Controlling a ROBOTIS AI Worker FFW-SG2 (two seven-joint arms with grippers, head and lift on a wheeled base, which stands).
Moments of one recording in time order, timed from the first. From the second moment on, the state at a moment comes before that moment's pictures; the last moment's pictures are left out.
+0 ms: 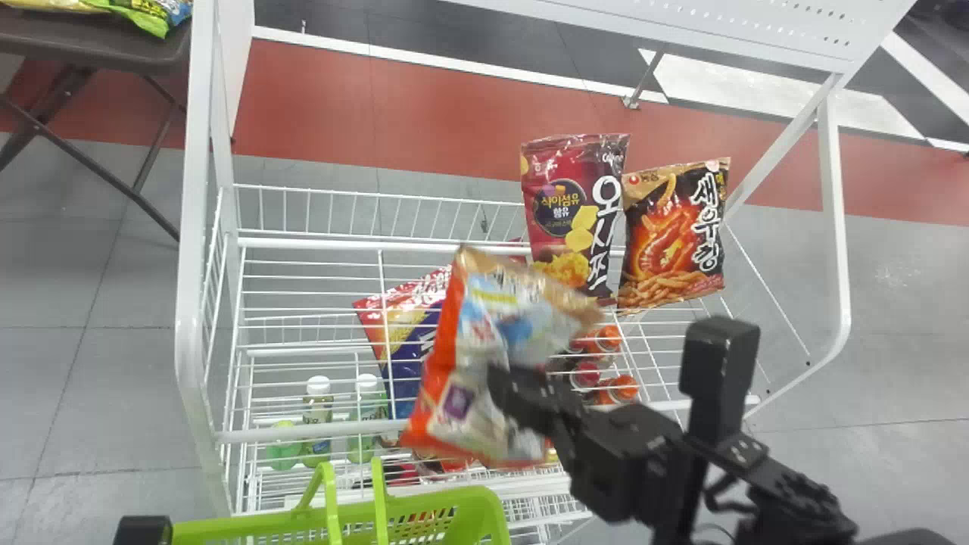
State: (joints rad) left arm 0.54 0.00 -0.01 -2.13 0.61 1.57 -0.89; right arm 0.73 -0.13 -0.26 -2.66 -0.32 1.11 0.41
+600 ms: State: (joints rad) left arm 0.54 0.00 -0.03 -2.14 0.60 1.57 -0.87; right arm 0.75 -0.17 -0.34 -2.74 -0.46 1.56 0.43
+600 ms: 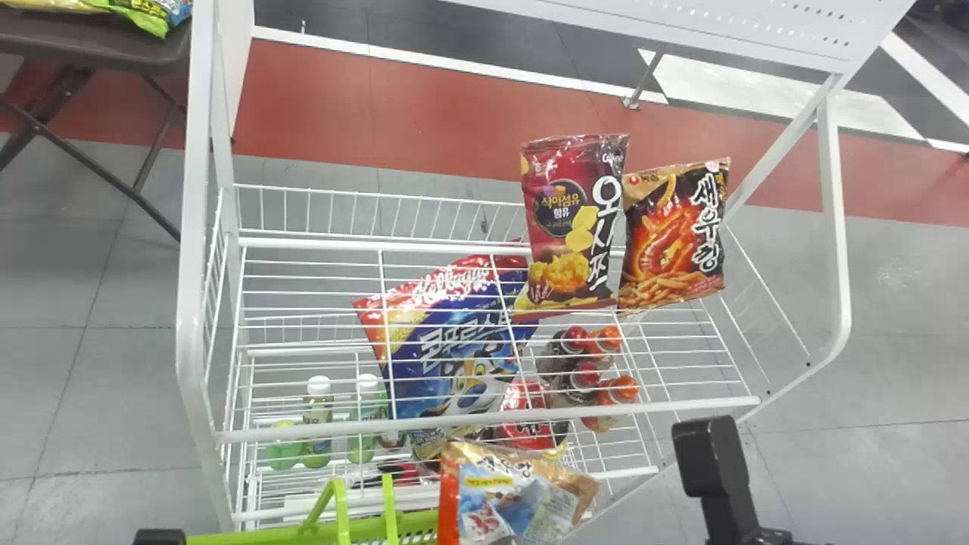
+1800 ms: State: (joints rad) left arm 0.54 0.00 -0.03 -2.15 0.60 1.57 -0.88; right arm 0.68 -0.21 0.00 -2.49 -0.28 1.56 0.25
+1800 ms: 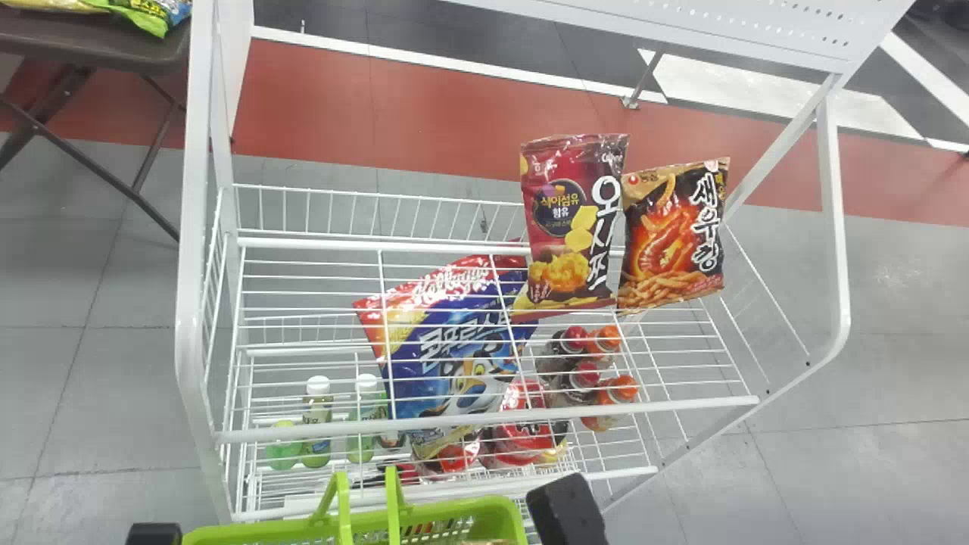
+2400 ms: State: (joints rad) left arm 0.54 0.00 -0.03 -2.15 0.60 1.57 -0.88; right arm 0.87 -0.19 -0.10 -2.43 -0.33 0.33 0.39
